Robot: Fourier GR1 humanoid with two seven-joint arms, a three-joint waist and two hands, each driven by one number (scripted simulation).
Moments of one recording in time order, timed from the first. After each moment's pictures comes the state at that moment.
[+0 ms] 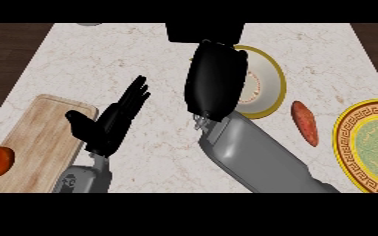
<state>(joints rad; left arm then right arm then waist) -0.14 0.05 -0.14 -1.52 0.17 -0.10 0.14 -0.86 -0.02 0.55 -1.44 1.26 0.12 1.25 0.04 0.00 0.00</state>
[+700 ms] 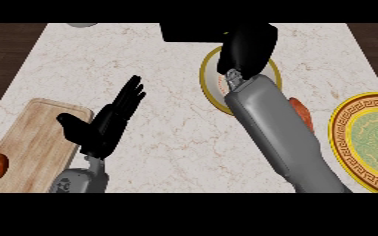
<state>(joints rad) -0.12 0.05 -0.12 -1.56 0.17 -0.08 0.16 -0.89 -0.04 0.28 -1.21 1.33 0.01 1.10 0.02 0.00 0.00</state>
